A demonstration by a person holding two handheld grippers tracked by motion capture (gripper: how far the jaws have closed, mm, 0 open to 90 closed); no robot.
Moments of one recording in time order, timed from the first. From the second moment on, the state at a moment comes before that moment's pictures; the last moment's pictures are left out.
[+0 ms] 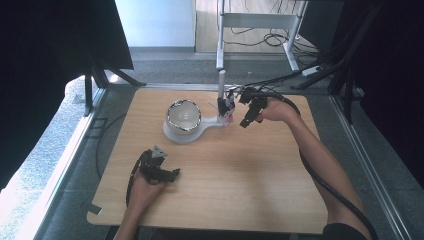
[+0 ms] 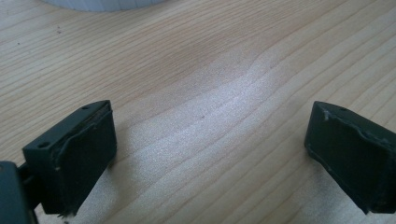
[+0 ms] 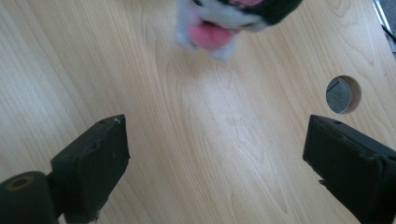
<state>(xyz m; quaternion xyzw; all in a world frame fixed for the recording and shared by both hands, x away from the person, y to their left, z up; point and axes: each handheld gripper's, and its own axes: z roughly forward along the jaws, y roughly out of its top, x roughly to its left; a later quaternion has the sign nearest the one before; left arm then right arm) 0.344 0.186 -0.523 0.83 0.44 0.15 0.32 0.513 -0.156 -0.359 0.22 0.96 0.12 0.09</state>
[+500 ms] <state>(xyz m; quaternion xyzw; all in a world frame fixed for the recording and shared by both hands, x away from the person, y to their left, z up) 0.344 0.186 -0.523 0.83 0.44 0.15 0.32 0.494 -0.171 -0.357 0.23 0.96 0.12 0.11</state>
